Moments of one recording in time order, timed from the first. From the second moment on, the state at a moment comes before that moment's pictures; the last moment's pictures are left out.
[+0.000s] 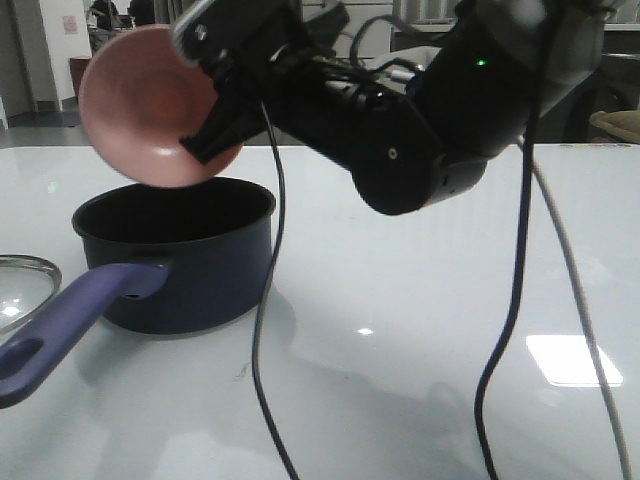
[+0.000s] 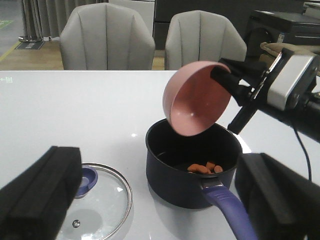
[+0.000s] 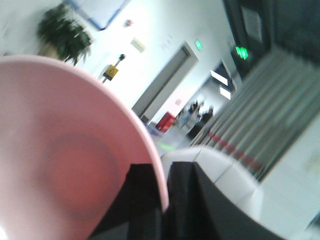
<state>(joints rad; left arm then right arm) -0.28 0.16 -0.38 0.01 0.44 -0.11 0.68 2.09 -1.20 0.05 -1.10 -0.54</state>
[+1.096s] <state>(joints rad) -0.28 0.16 -0.38 0.01 0.44 -0.11 0.24 1.63 -1.23 0.26 0.53 -0.23</state>
